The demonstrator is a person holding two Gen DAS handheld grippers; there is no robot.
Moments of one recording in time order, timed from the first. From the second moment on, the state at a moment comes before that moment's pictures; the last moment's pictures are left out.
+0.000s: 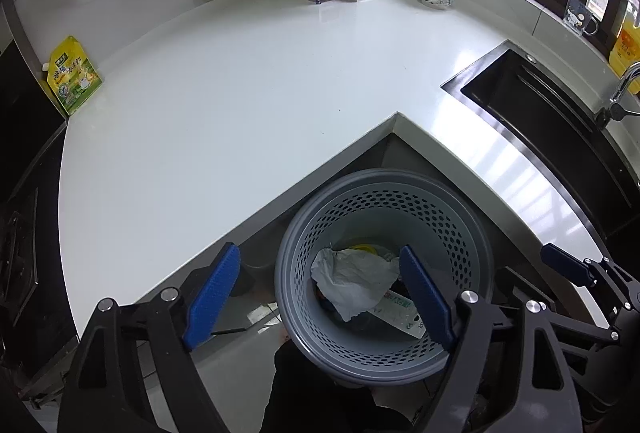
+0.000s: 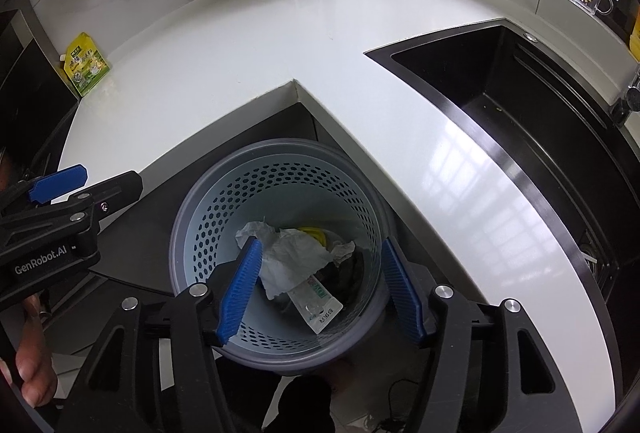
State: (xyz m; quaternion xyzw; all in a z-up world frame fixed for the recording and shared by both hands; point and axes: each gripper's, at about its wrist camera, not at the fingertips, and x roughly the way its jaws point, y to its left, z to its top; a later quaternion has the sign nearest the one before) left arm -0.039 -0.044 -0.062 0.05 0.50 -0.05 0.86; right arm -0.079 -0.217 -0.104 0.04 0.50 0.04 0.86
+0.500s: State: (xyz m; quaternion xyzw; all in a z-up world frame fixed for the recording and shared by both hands) left arm -0.040 -0.041 -0.054 0.05 0.49 -0.03 0.87; right arm -0.078 -0.212 -0.100 0.04 0.50 0.05 0.86
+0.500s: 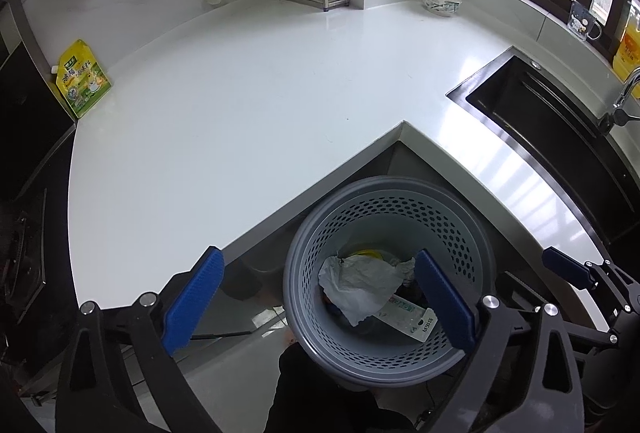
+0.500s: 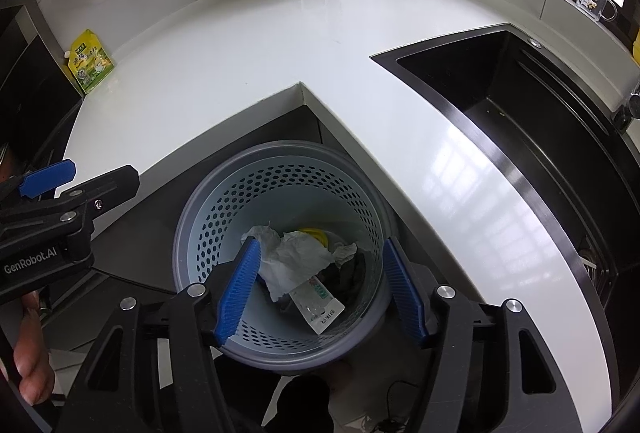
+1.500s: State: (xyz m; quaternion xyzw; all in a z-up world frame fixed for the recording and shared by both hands) left arm -0.037 -0.042 -0.055 0.06 0.50 -0.02 0.87; right arm -0.077 -0.209 -0.101 0.04 0.50 0.05 0.86
